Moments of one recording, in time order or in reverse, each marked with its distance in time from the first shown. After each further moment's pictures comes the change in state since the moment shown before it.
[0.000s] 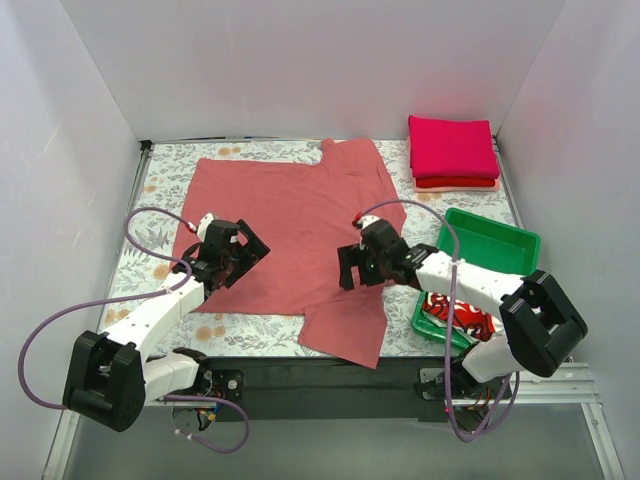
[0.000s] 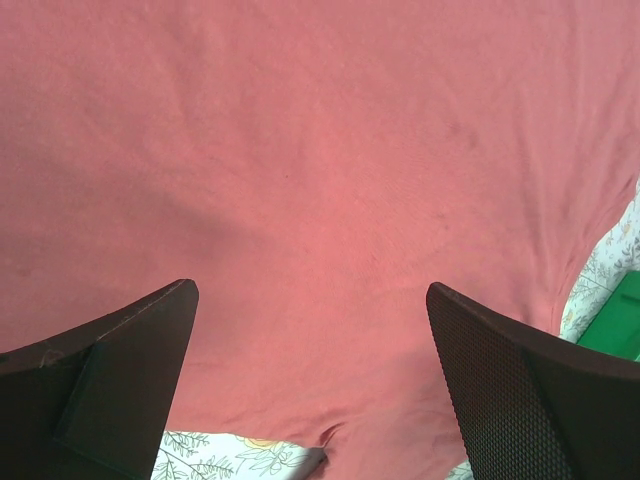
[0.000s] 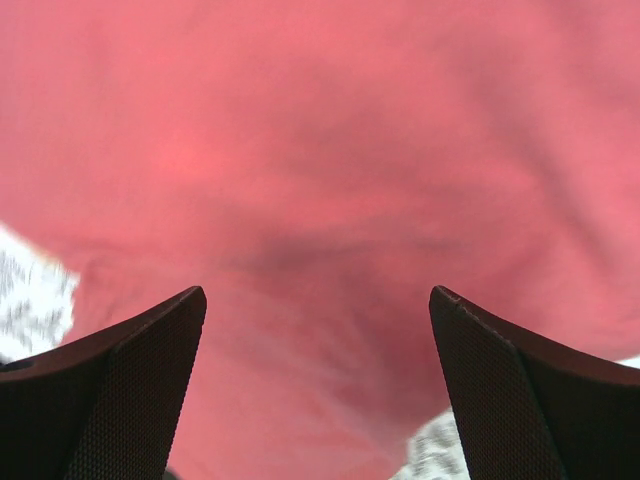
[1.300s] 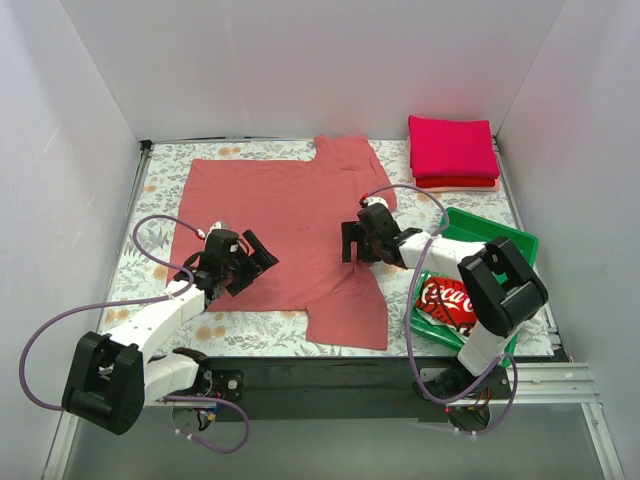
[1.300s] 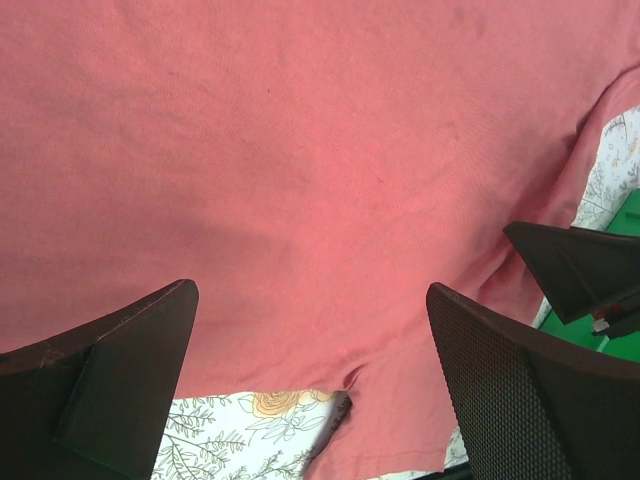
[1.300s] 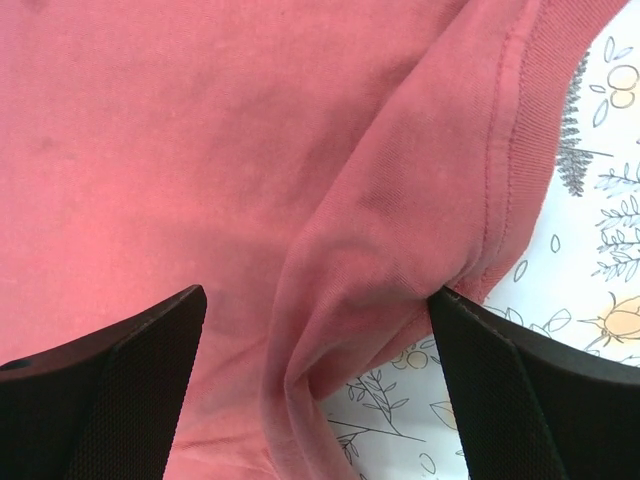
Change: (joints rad) left arm 0.000 -0.016 -0.096 0.088 0.154 0.040; right arm -0.081 0.282 0.118 0.158 0.125 0.051
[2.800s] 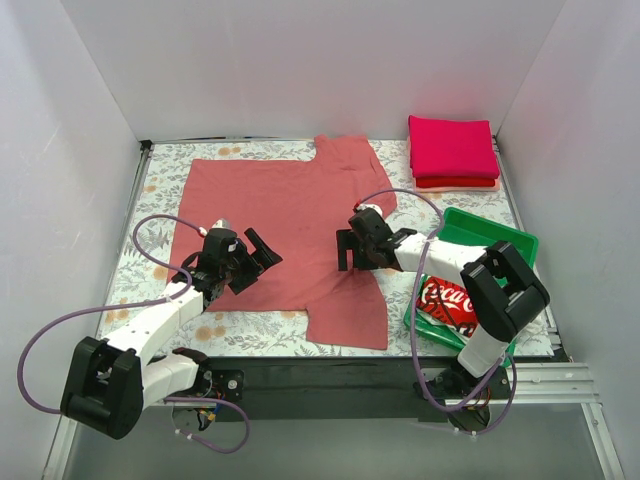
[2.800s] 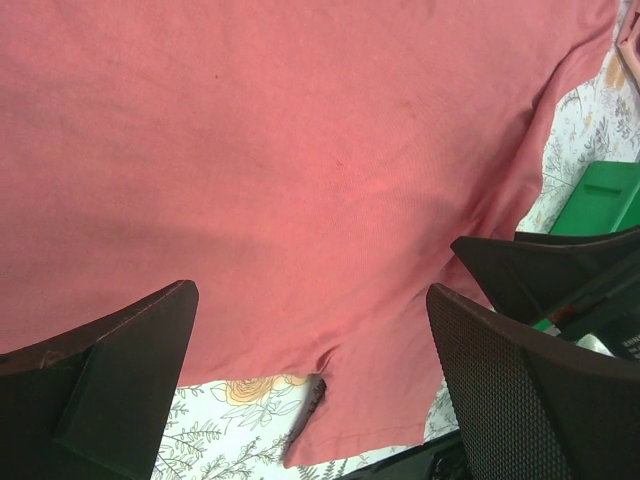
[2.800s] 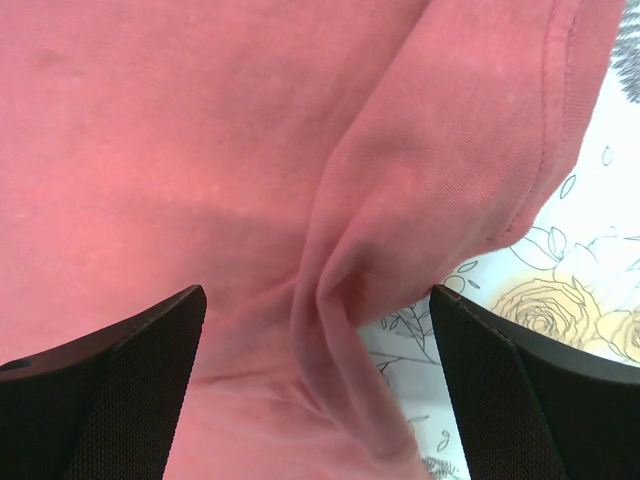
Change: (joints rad) left arm 0.003 -0.025 0.000 0.023 0.070 -0.003; right arm 0.080 -0.052 0.024 -0.156 0.030 0.058
